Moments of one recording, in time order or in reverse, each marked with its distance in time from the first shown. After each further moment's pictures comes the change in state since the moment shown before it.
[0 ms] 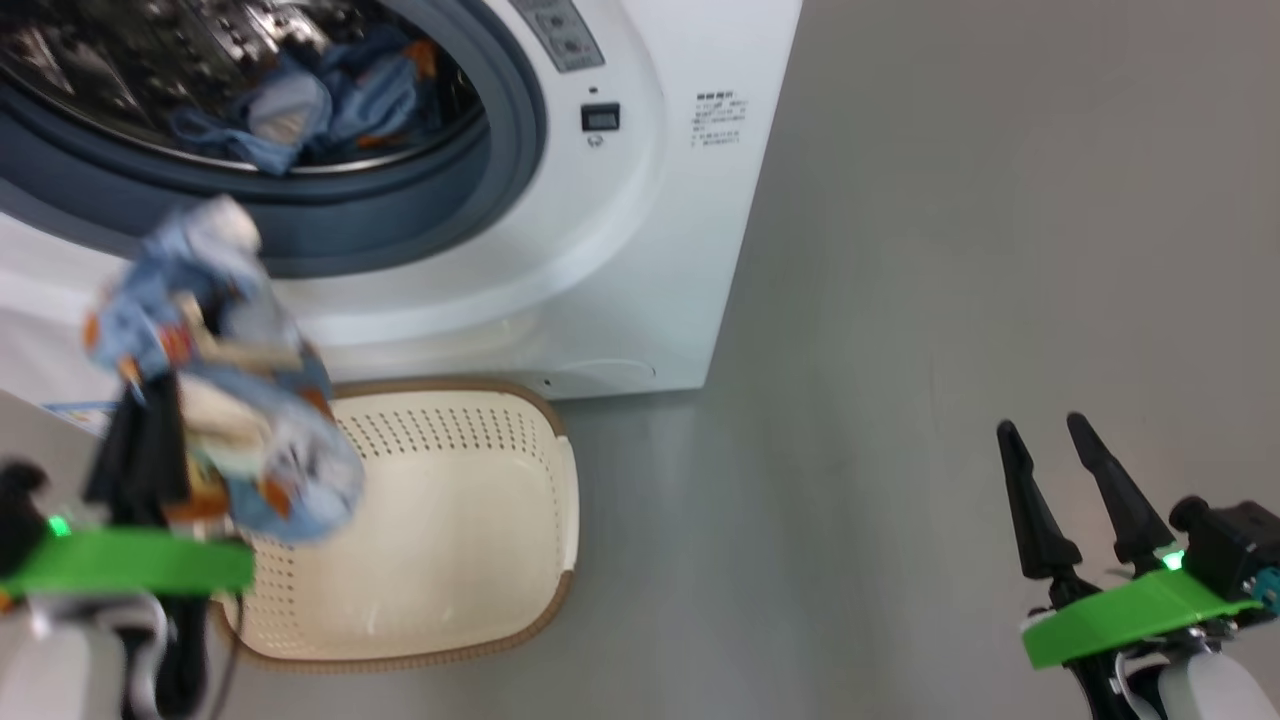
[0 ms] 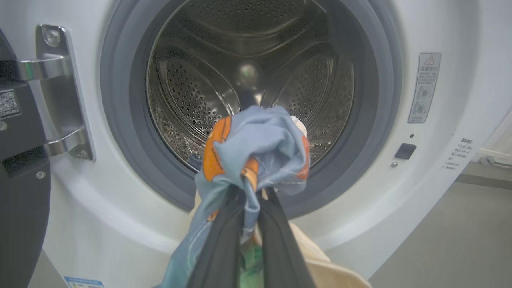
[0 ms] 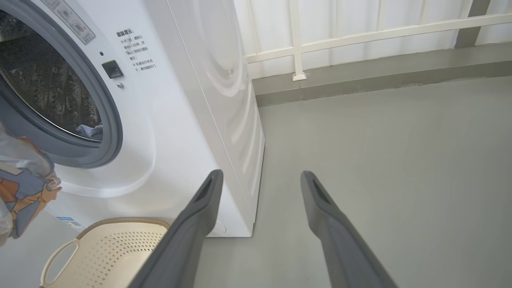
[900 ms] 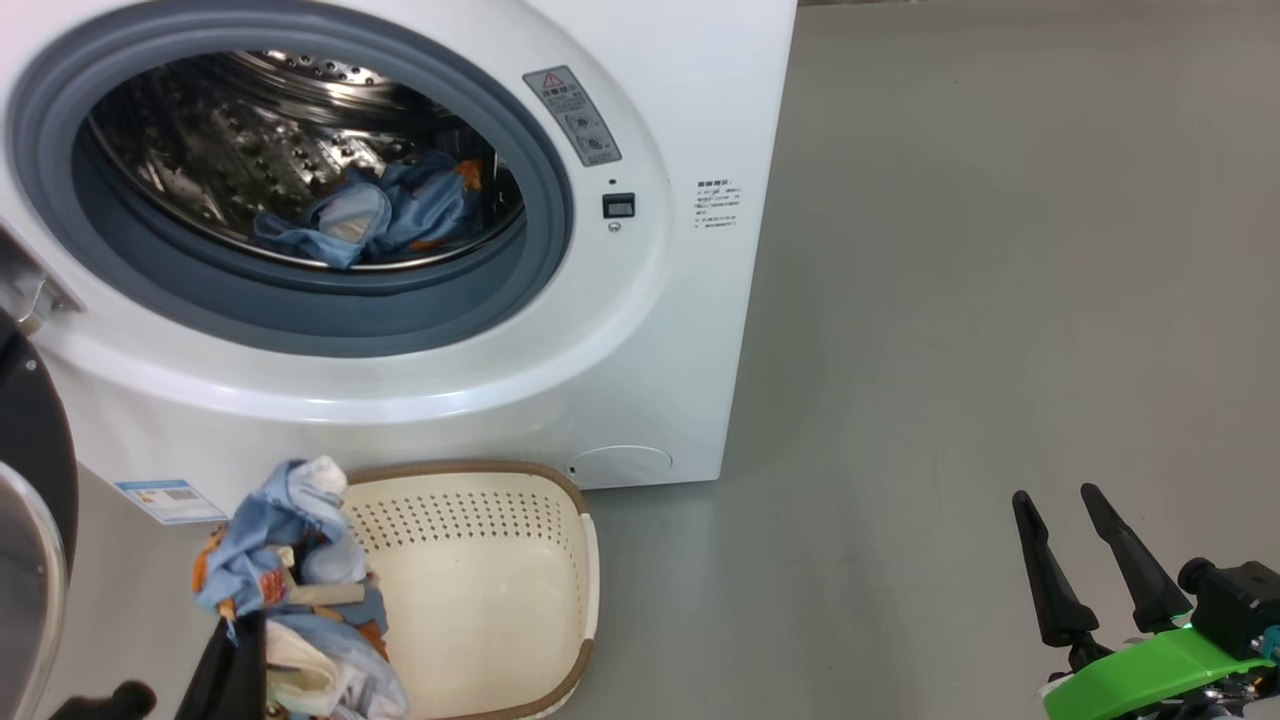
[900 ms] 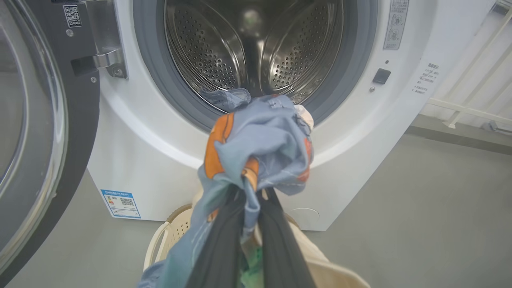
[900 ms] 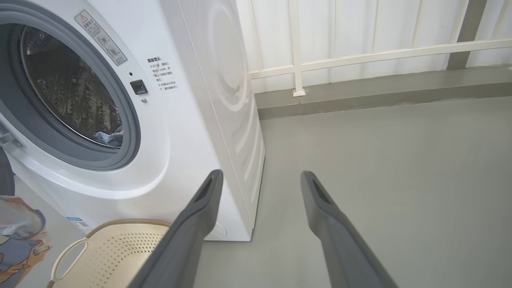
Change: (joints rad) left arm 0.319 -0.017 -0.040 -0.025 0.020 0.000 0.000; right arm 0.084 -0.029 -0.003 0.022 0.001 0.000 0.000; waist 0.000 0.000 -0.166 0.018
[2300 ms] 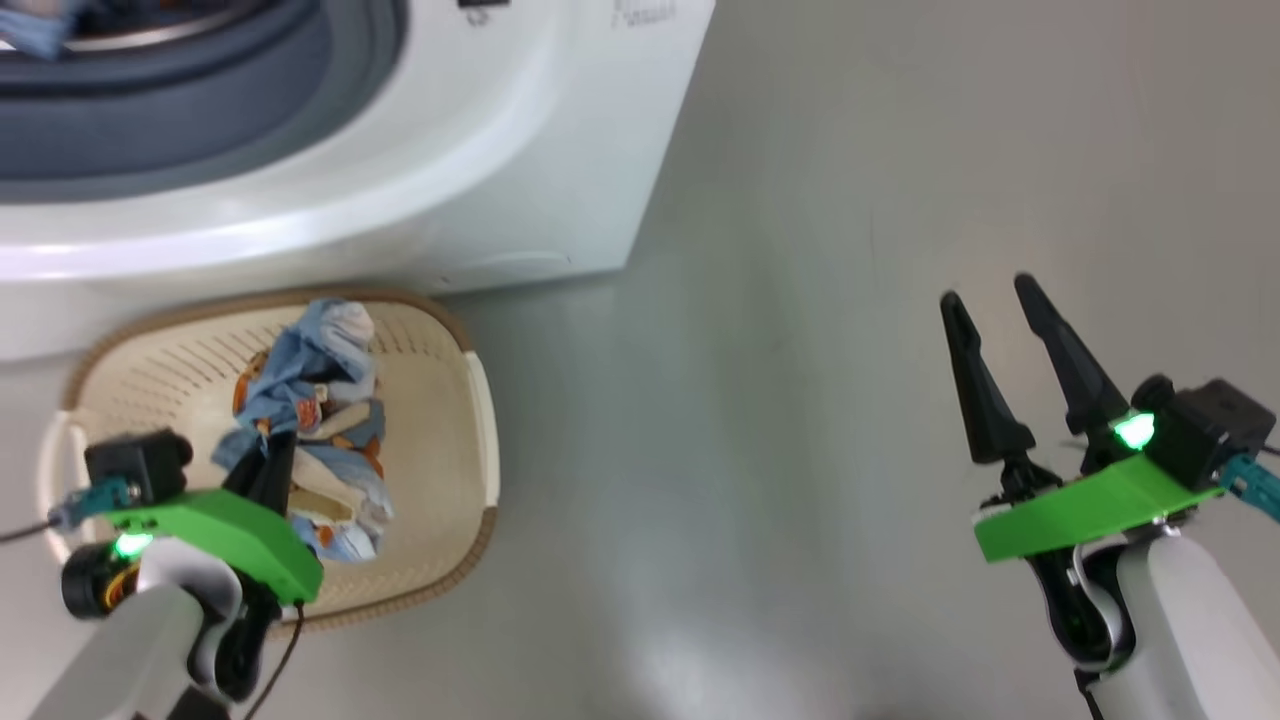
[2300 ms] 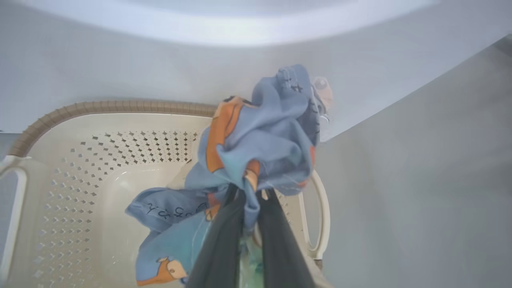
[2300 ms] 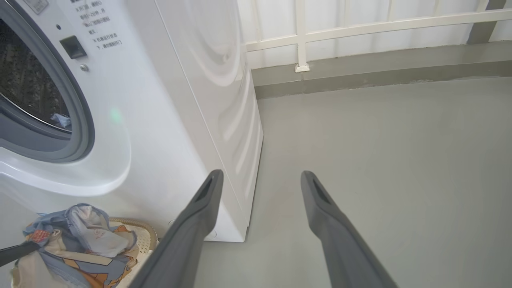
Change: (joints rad) left arm -0.684 0.166 -0.592 0.649 -0.474 0.000 0.000; right arm -0.299 0.037 0.095 -0.044 0.000 0.000 0.000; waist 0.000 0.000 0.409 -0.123
